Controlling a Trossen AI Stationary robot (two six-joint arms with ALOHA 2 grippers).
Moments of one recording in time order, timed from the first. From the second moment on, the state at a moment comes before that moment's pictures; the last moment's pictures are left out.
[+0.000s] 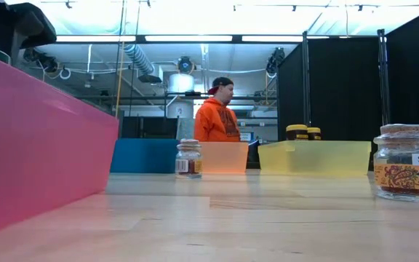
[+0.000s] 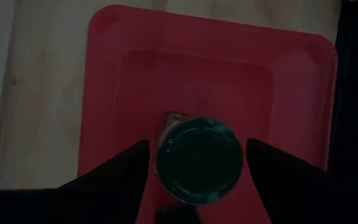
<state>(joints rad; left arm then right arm) -0.69 1.51 1.11 -0.80 -0.18 -0.87 0.92 1.78 1.76 -1.31 0.67 0.78</state>
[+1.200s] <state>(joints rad) -0.66 1.51 1.20 -0.80 -0.10 -0.64 0.70 1.78 1.50 -1.34 0.52 0.81</state>
